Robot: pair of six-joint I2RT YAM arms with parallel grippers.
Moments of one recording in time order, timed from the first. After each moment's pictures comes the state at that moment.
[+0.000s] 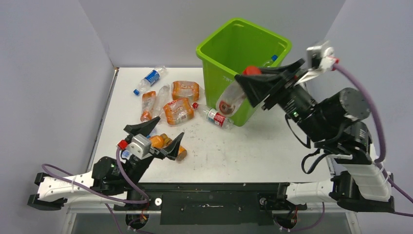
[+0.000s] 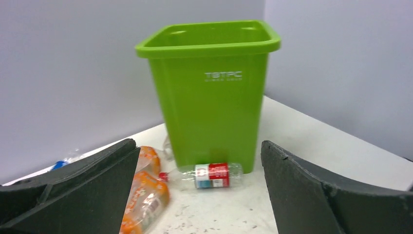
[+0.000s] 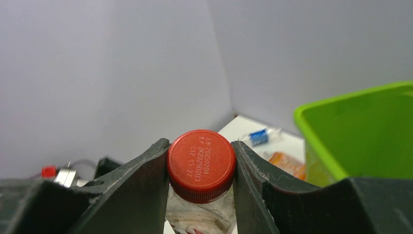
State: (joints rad) left arm -1.53 0.50 0.69 0.25 -0.83 0.37; right arm 1.18 1.10 1.85 -0.52 0.35 0.18
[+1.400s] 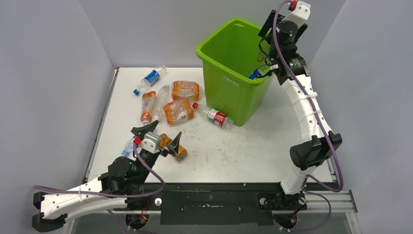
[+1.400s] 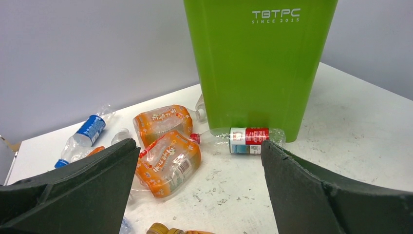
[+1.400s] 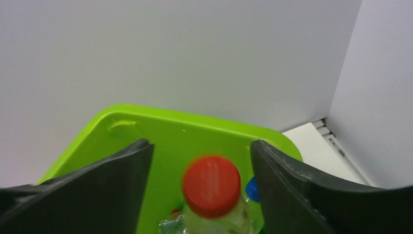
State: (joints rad) left arm -1.25 0.41 0.48 0.20 -0.78 0.27; right arm 0.29 1.74 2.06 -0.30 0.54 0.26
